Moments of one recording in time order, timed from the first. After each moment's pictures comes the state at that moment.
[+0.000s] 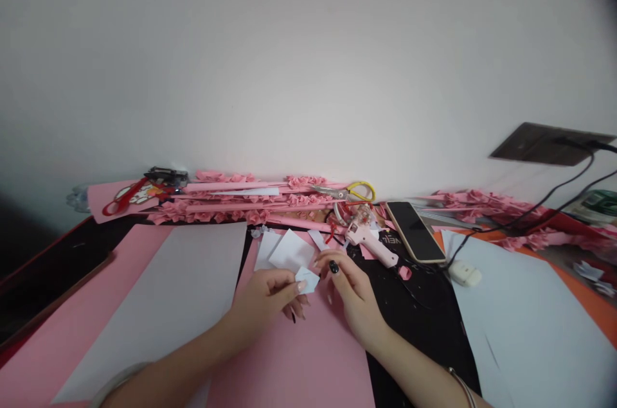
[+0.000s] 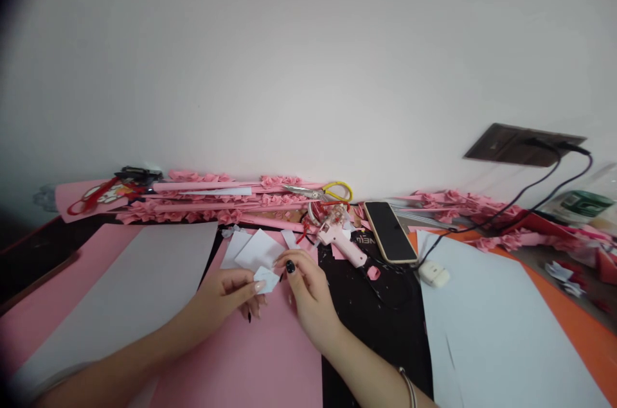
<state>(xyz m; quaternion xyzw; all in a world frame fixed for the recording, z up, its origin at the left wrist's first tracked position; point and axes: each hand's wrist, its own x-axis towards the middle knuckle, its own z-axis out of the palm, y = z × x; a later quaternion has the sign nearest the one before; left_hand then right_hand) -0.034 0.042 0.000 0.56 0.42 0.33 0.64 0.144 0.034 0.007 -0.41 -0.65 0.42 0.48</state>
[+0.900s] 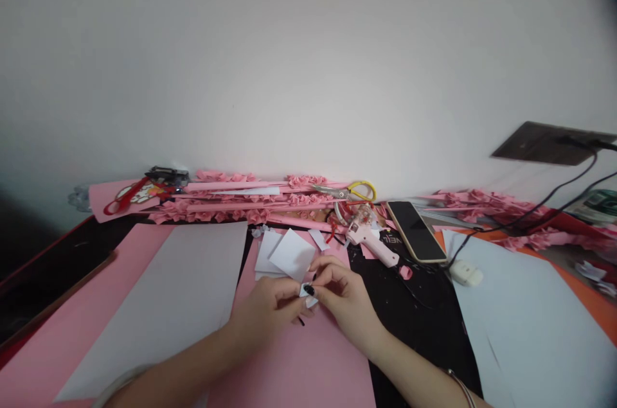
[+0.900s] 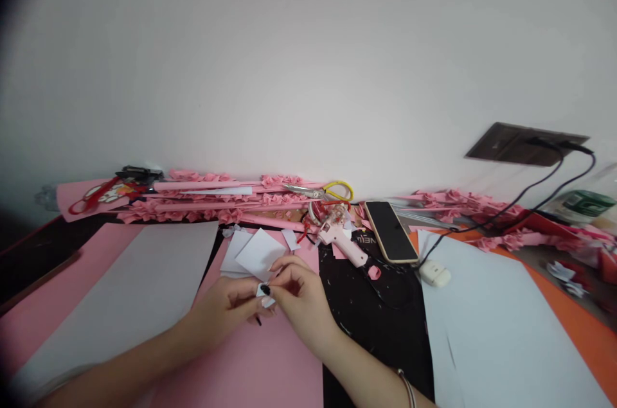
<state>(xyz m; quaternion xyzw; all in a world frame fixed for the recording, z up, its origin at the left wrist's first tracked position) -0.030 0.034 0.003 0.65 0.44 0.27 0.56 0.131 0.031 0.008 -0.42 -0.59 0.49 0.48</state>
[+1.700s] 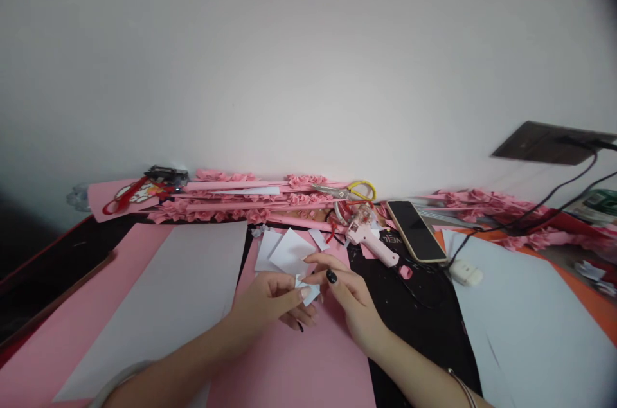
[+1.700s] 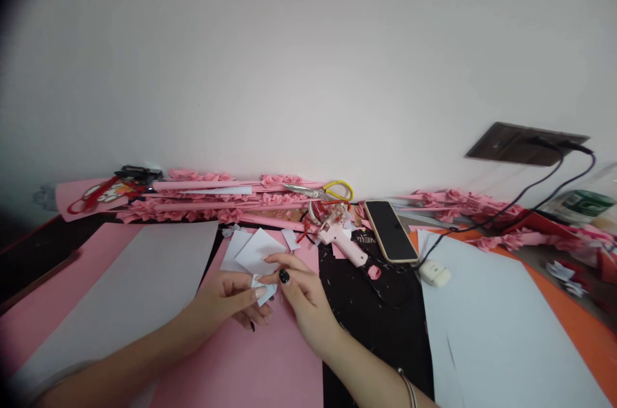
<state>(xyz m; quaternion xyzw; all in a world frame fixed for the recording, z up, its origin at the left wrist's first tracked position) -0.035 0.036 0.008 0.49 0.42 0.27 0.71 0.142 0.028 0.017 -0.36 -0.67 0.46 0.45</state>
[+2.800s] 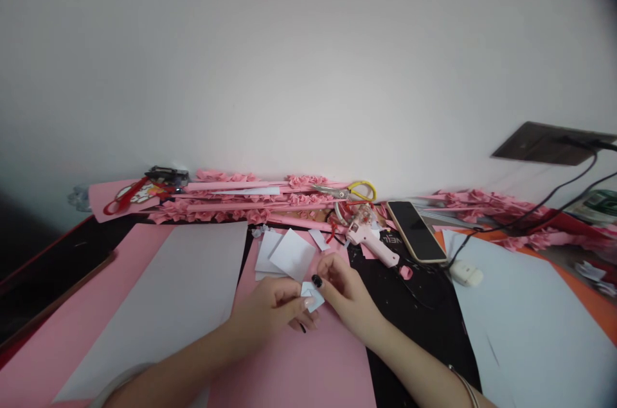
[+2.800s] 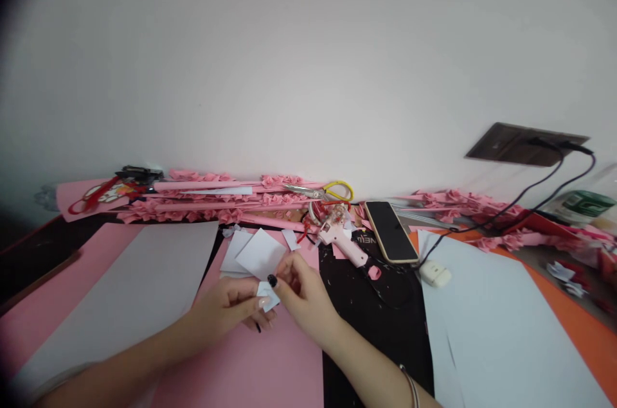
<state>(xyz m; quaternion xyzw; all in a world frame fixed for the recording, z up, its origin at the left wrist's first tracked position) -0.032 0.034 0.006 0.56 0.38 0.27 0.68 0.141 0.035 0.012 -0.42 -0.67 0.45 0.42</state>
